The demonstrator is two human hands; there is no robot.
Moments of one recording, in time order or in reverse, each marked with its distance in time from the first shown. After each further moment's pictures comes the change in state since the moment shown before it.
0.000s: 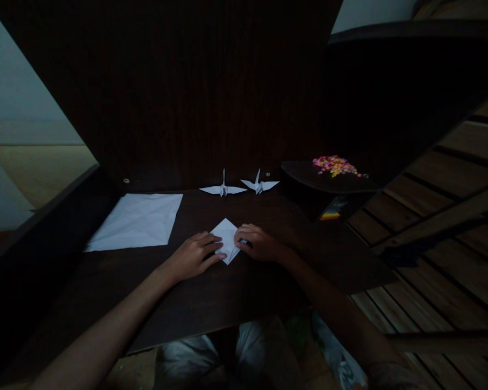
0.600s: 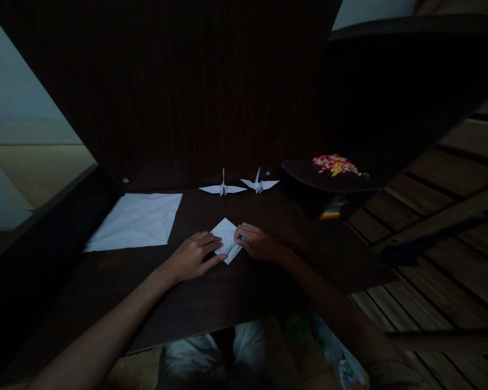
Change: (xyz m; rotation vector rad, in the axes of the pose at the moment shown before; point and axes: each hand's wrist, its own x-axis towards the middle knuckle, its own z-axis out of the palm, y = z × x) left_hand 0.000 0.004 -0.002 0.100 -0.019 -0.010; right_hand 0.001 0.001 0.005 -0.035 0.009 0.007
